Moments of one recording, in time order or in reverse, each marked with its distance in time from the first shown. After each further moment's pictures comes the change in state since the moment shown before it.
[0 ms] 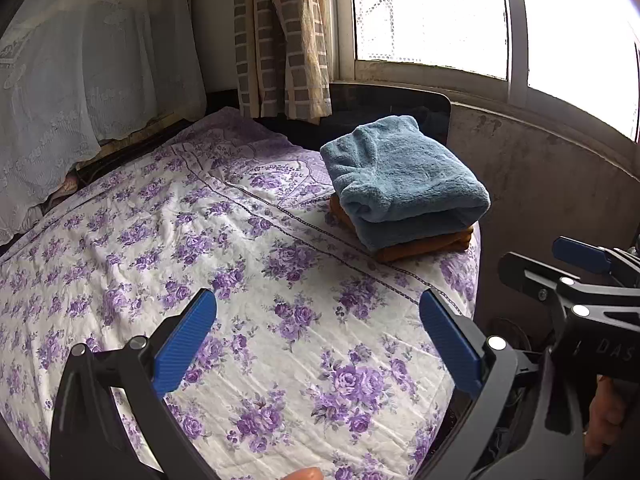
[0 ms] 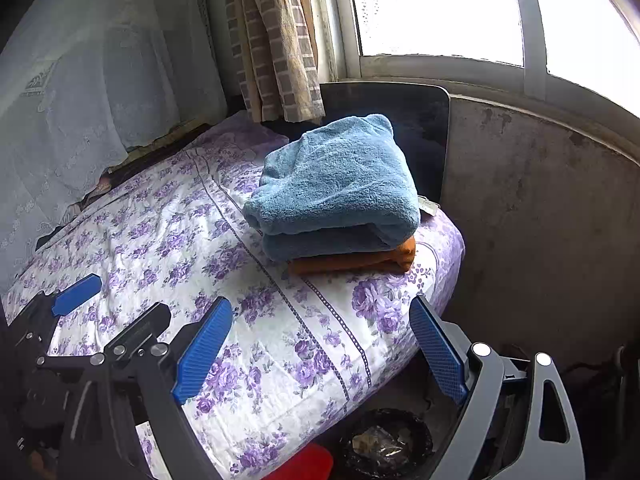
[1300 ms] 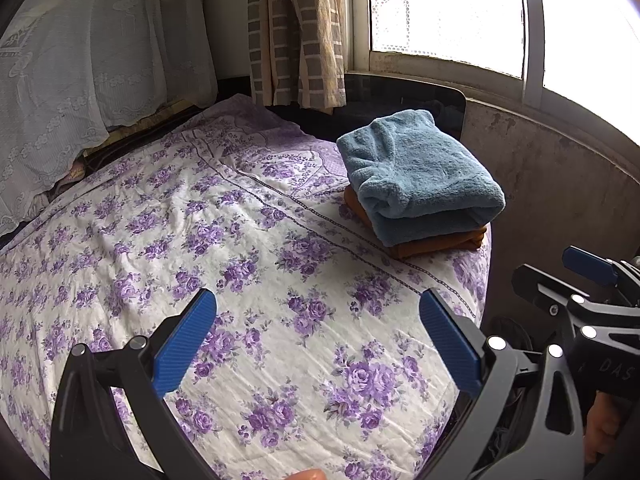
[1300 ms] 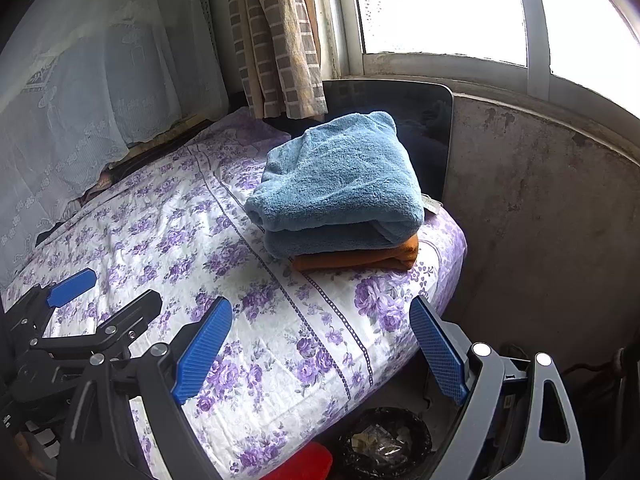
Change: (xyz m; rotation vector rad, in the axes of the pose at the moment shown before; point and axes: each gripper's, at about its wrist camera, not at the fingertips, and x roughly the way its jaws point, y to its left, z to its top) left arm 0.006 0.012 0.007 -0.038 0.043 0.030; right arm 0.002 0.004 -0.003 -0.009 0.005 -0.001
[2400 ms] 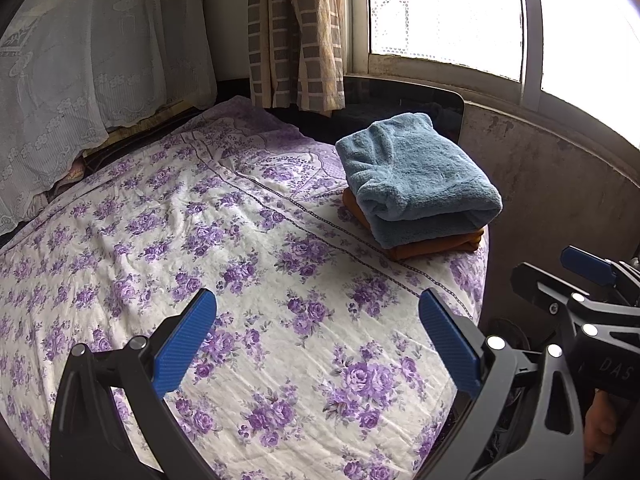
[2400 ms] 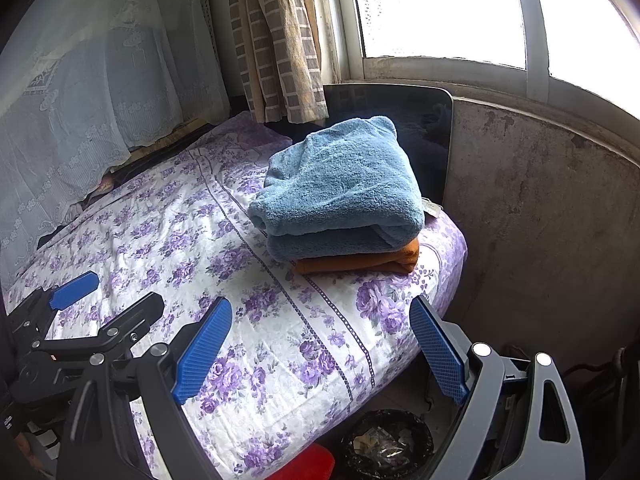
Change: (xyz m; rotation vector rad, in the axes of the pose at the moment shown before) left arm -0.005 0.000 0.001 0.000 -0.005 -0.007; right arm -0.002 0.001 0.001 0.000 -0.005 0.002
